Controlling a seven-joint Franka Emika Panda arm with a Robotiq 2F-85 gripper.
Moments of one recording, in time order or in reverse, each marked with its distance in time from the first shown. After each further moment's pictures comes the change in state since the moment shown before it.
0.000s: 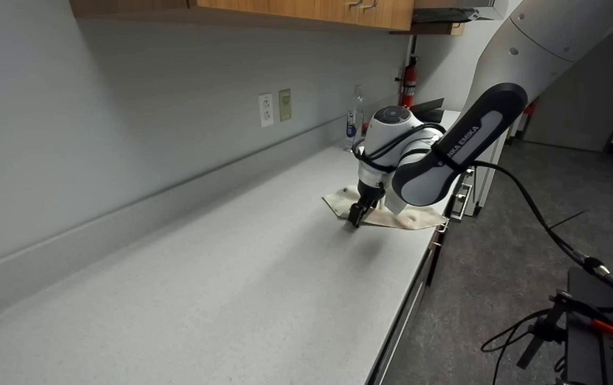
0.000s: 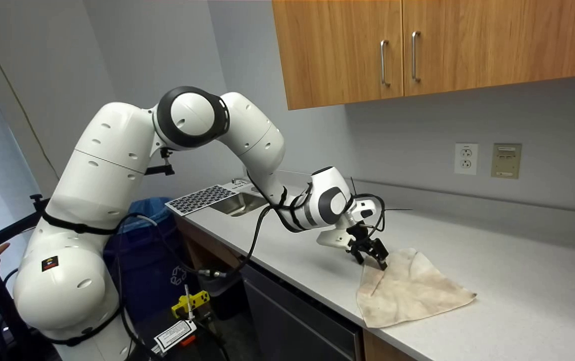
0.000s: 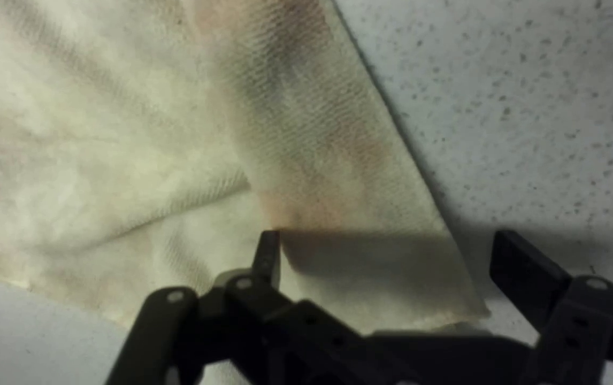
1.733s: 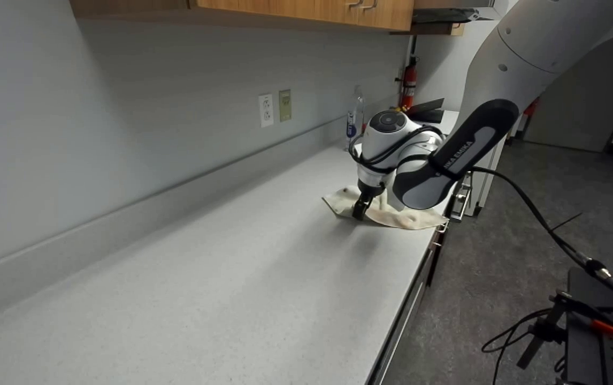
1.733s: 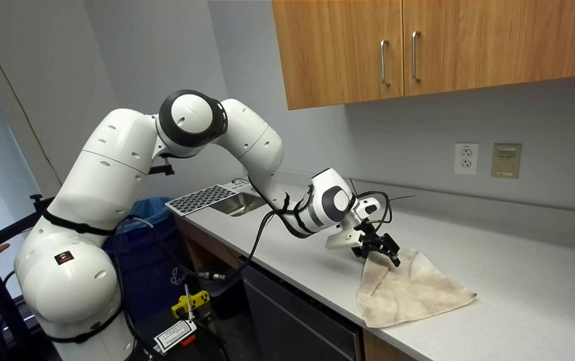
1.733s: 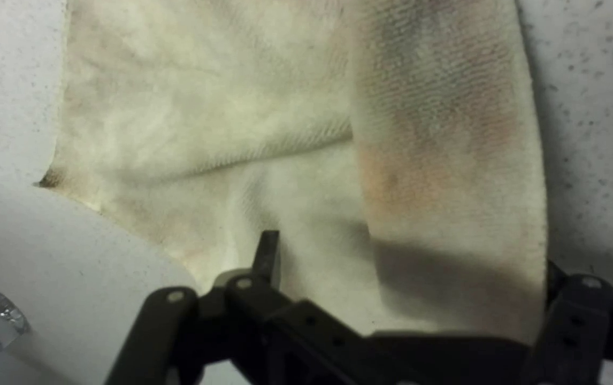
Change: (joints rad) arm 0.167 0.062 -0.209 0.038 -0.051 0.031 -0.040
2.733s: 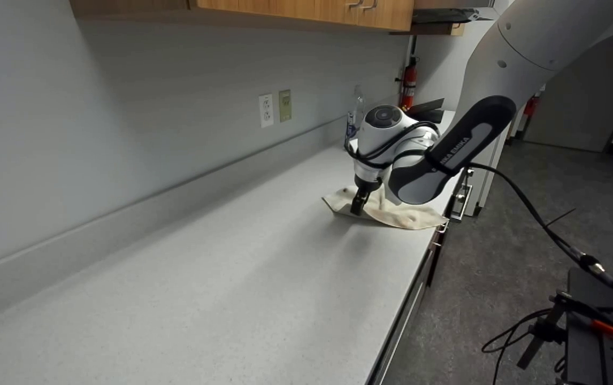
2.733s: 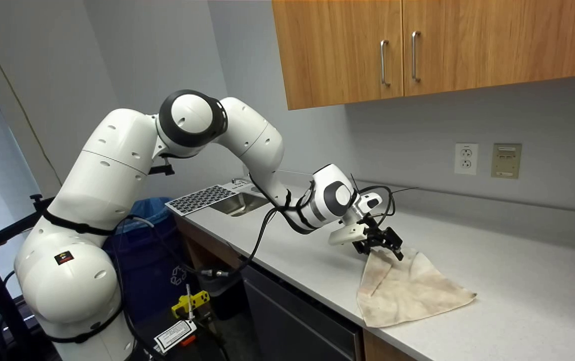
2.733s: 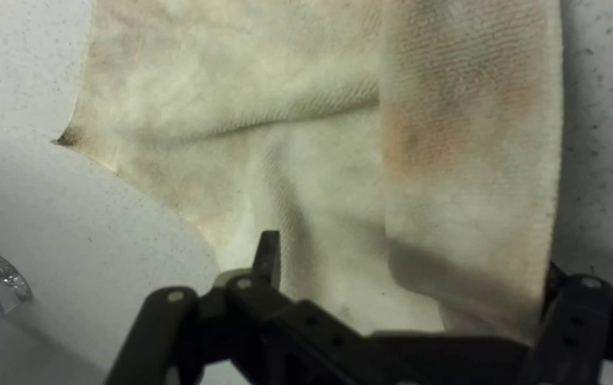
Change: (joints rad) arm -0.001 0.000 -0.001 0.037 -0.012 -0.030 -0.050
